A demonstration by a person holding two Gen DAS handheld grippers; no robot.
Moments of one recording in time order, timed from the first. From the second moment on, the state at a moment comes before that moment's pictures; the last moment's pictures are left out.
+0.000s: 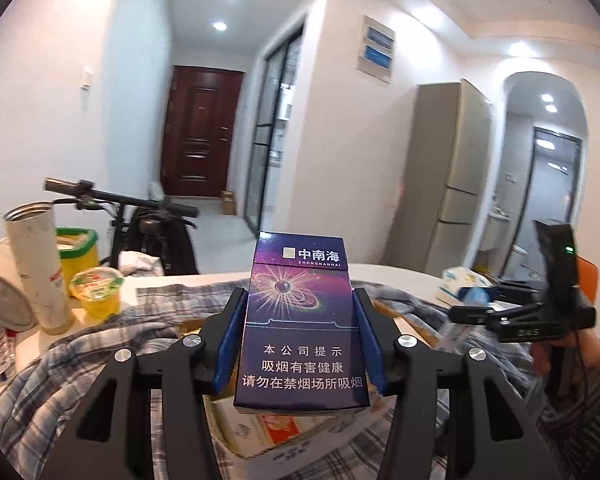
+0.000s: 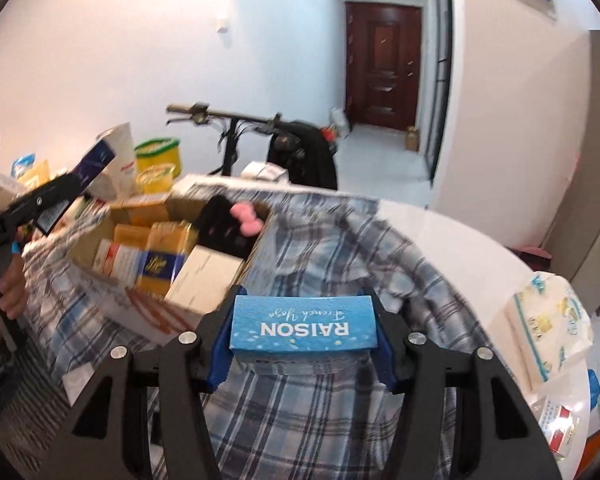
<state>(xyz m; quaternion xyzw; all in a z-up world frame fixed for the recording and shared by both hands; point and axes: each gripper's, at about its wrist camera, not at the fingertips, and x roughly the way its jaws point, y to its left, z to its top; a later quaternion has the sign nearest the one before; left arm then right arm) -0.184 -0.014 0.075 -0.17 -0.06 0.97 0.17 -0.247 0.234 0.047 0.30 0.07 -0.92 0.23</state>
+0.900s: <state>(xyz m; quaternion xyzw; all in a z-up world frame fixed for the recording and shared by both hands) -0.200 -0.064 0.067 -0.17 -0.15 0.97 0.09 -0.266 0.233 0.035 0.30 -0.05 -0.92 0.26</state>
